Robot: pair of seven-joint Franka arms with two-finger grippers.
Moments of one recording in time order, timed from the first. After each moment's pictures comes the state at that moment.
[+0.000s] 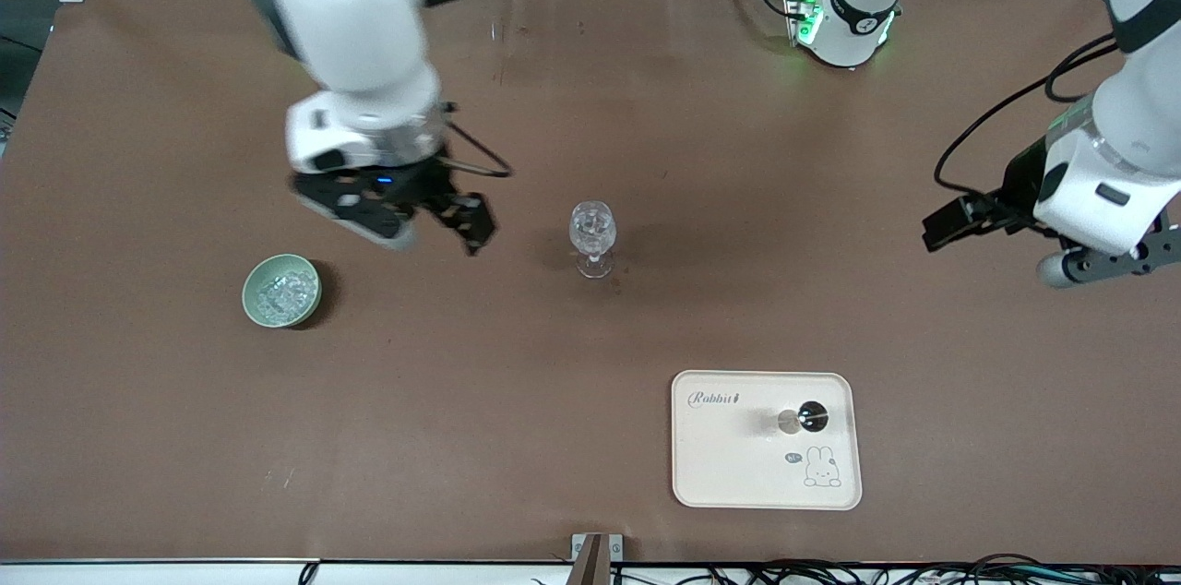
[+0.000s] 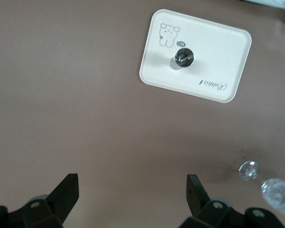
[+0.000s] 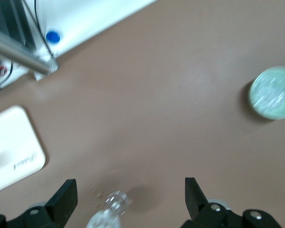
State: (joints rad) left arm 0.16 0.28 -0.45 -1.22 0.11 1.48 -0.41; right arm 0.54 0.33 -0.06 -1.22 -0.10 1.72 1.00
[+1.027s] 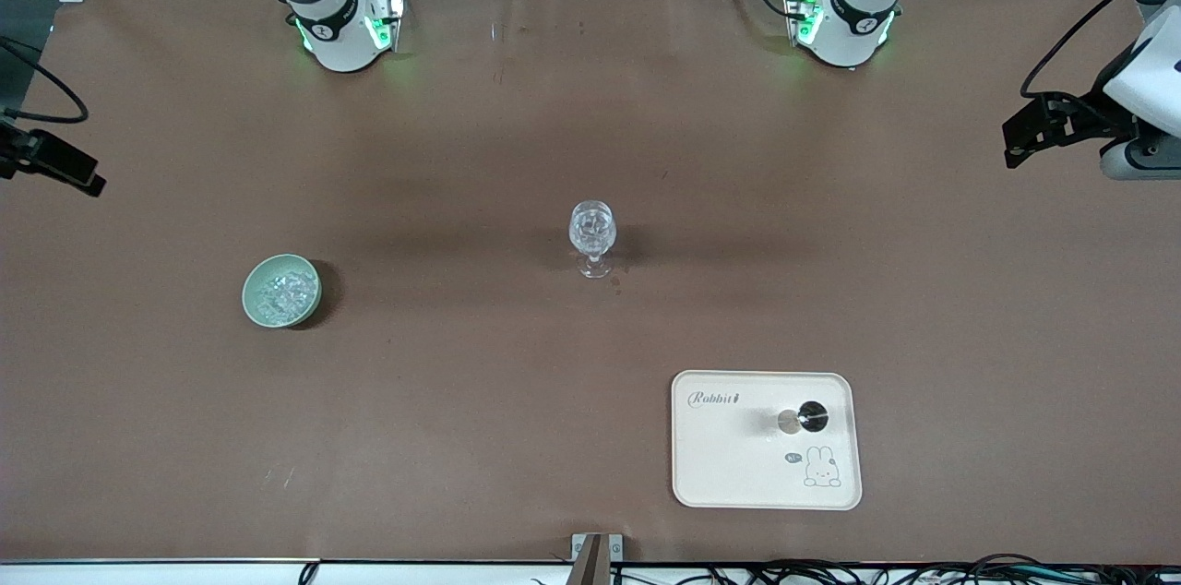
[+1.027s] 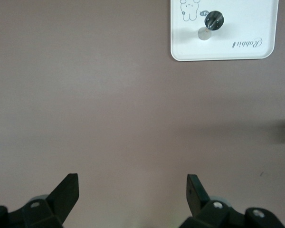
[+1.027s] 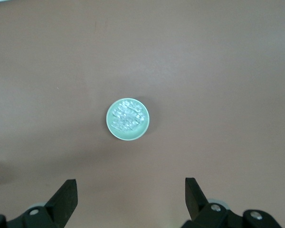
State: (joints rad) left arm 0.02 0.05 -0.15 -1.44 0.09 1.47 -0.05; right arm 0.01 0.08 -0.06 -1.38 -0.06 1.45 0.13
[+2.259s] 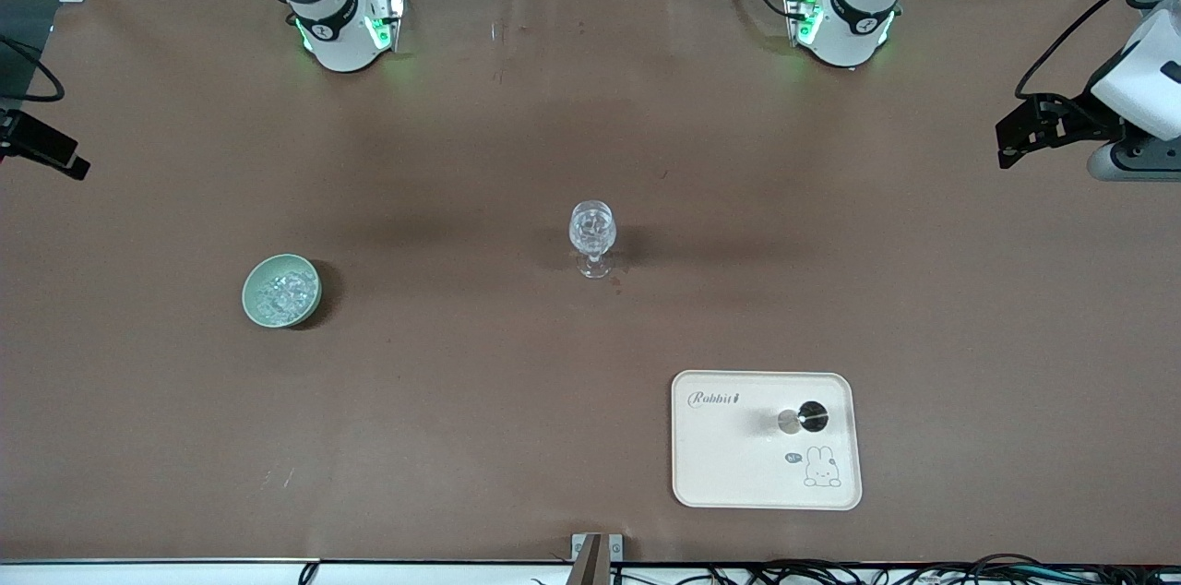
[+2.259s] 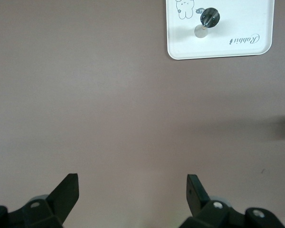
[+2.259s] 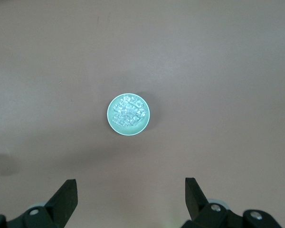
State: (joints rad) left arm 0.01 0.05 -0.16 -1.45 0.09 1.48 -0.04; right arm -0.02 0.05 -0.07 -1.41 -0.02 1.46 0.10
